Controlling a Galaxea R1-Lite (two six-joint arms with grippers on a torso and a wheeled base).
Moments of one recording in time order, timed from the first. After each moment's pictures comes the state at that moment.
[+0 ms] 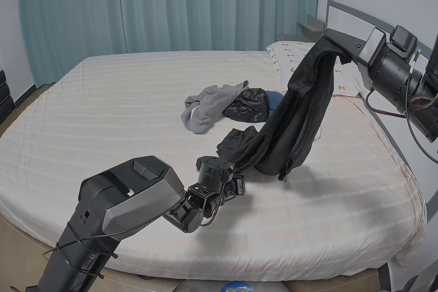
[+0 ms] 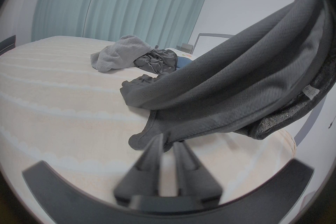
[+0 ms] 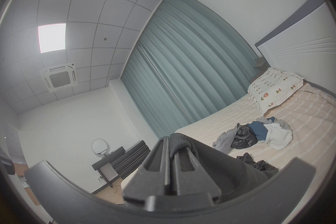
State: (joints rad) left arm -0.62 2.65 -1.38 -0.90 0.14 -0.39; right arm 0.55 1.47 -0.90 -0.83 0.02 0.58
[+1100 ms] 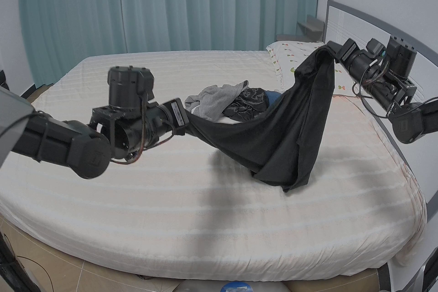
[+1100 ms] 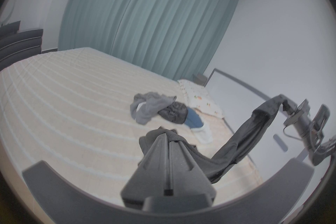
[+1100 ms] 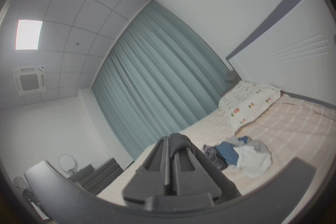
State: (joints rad) left arm -0.48 1.90 -1.10 -0.50 0.18 -0.50; right arm 0.24 1.87 -1.16 -0.95 0.03 0.63
